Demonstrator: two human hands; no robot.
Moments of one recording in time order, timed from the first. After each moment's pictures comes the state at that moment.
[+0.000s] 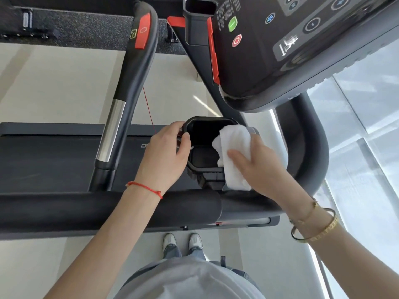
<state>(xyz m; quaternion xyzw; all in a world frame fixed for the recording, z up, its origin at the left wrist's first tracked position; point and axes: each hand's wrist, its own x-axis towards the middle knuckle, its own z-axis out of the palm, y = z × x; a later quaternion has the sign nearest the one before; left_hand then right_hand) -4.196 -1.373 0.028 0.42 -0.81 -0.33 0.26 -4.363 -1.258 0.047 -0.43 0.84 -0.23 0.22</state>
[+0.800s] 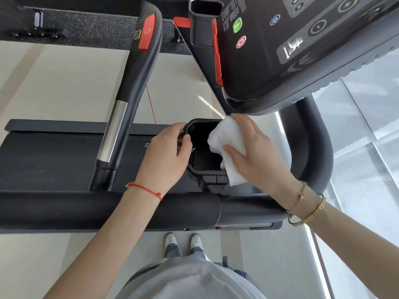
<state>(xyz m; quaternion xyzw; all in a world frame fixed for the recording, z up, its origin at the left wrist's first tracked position) -4.198 -1.371 0.028 0.43 -0.80 -0.32 0.26 -4.371 -1.276 0.055 -0.60 0.75 -0.24 0.12</state>
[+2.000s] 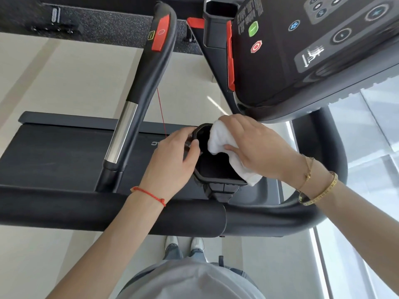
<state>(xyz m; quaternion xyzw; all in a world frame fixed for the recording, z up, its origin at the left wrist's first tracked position) -4.194 -1.372 0.026 0.43 -0.79 -0.36 0.25 -4.387 -1.315 0.069 -0.76 0.65 0.00 0.03</state>
